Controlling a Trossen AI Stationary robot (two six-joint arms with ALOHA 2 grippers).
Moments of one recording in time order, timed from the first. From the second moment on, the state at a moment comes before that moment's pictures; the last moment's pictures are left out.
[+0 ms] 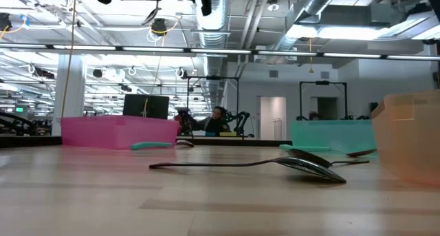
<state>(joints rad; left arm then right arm) -0.30 1.04 0.66 0.40 -1.15 0.18 -0.08 1.89 1.69 0.18 0.03 0.30</state>
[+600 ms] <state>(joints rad) -0.31 1.08 0.66 0.42 -1.14 0.17 -0.08 1.89 1.69 0.13 0.06 0.34</state>
